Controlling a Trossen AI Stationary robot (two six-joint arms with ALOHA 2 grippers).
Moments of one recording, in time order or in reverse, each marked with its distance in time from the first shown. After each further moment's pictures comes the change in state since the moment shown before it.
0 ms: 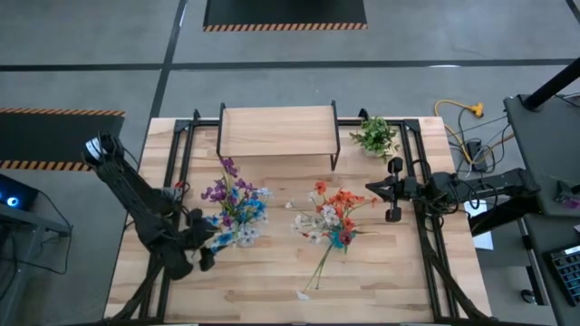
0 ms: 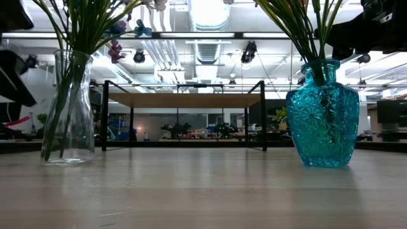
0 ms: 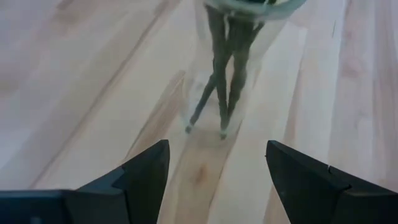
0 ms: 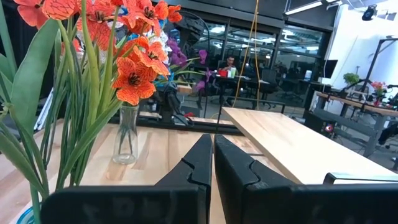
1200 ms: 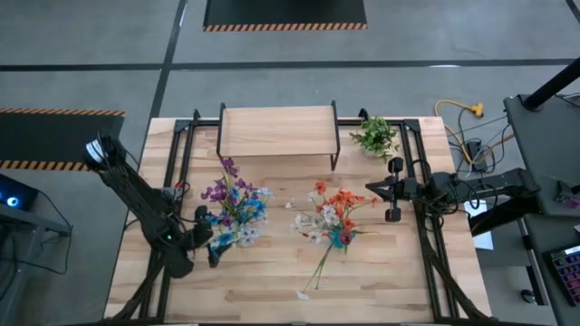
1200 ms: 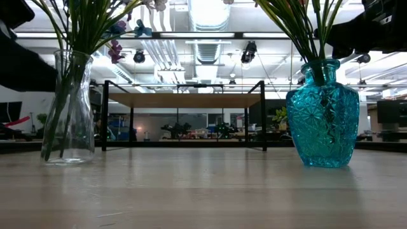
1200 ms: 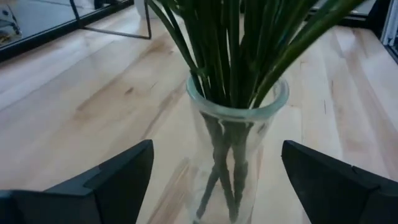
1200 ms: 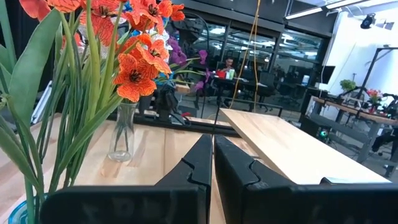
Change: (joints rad) left arm 0.007 0.029 -0.170 0.474 -0.354 0.307; right arm 0.000 0.000 0.000 0.000 0.000 -0.045
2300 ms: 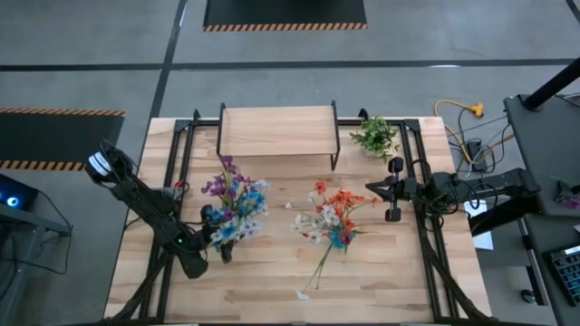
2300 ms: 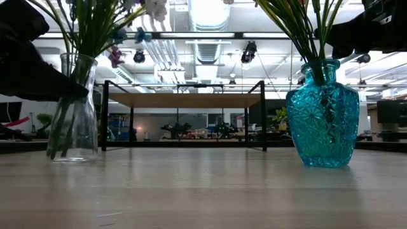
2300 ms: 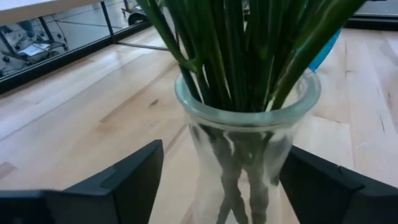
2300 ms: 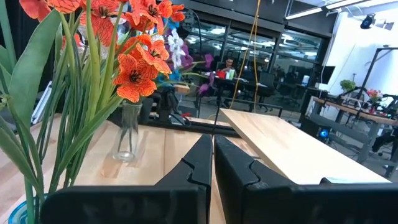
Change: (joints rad) left arm 0.096 0.190 -0.006 0.202 -0.089 0.070; right arm 0.000 0.000 0.000 0.001 0.000 0.000
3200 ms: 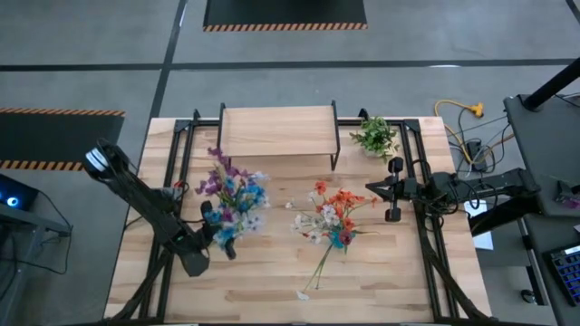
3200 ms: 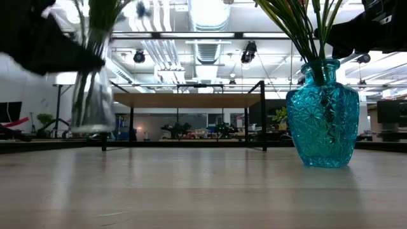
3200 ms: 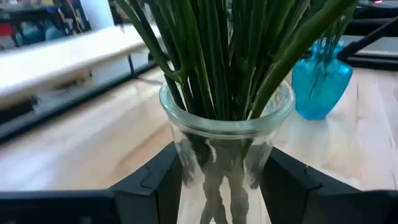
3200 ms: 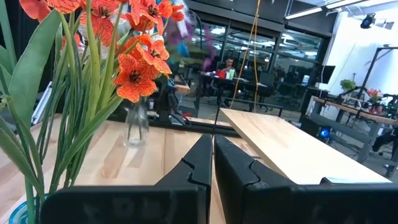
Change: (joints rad) left arm 0.048 -0.065 0.075 0.007 -0.099 0.141; right arm 0.000 0.000 0.000 0.000 0.000 0.003
